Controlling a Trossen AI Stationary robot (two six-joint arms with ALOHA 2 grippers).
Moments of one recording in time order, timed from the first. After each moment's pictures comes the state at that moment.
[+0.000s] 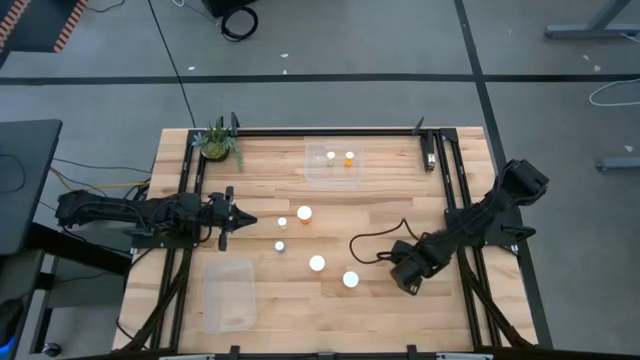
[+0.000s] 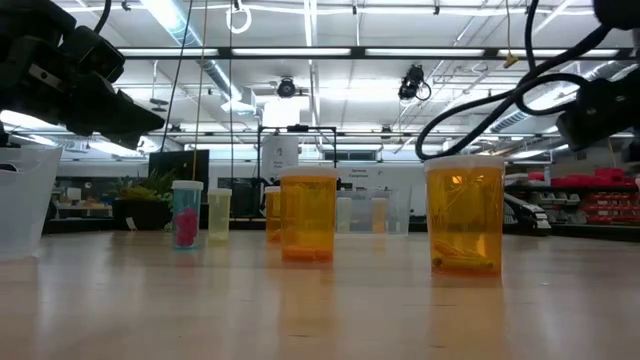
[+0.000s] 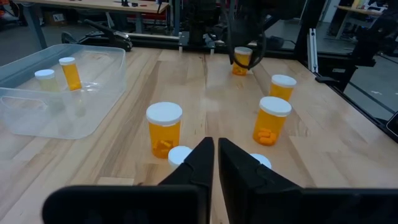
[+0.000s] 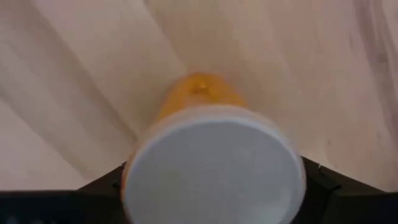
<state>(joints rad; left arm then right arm) -0.04 0.29 0.01 0.10 -0.04 -0.09 0.59 1.56 0.79 -0.83 -0.03 1.17</state>
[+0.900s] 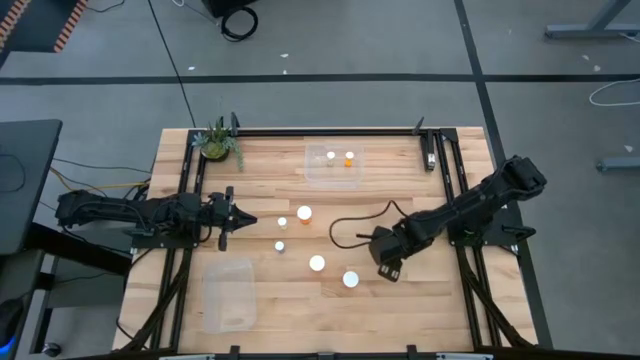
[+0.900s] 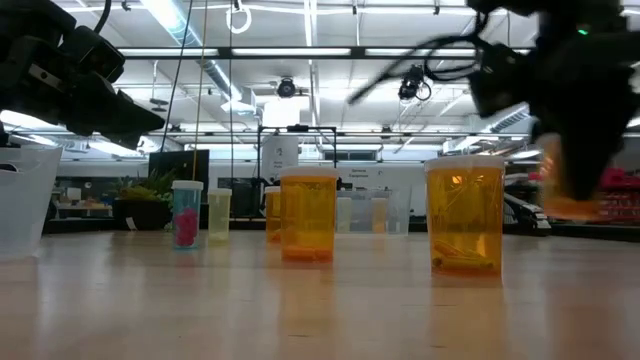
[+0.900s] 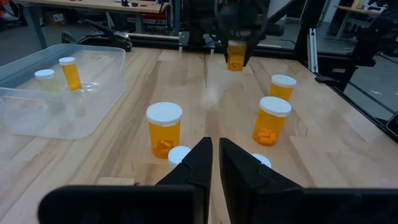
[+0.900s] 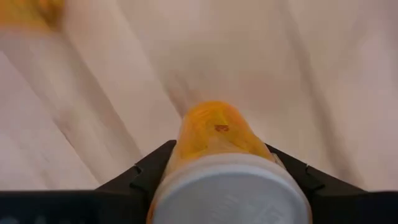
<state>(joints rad) -0.04 0.29 0.01 0.10 -0.04 -0.09 0.37 1.55 0.94 -0.82 0.01 0.87</state>
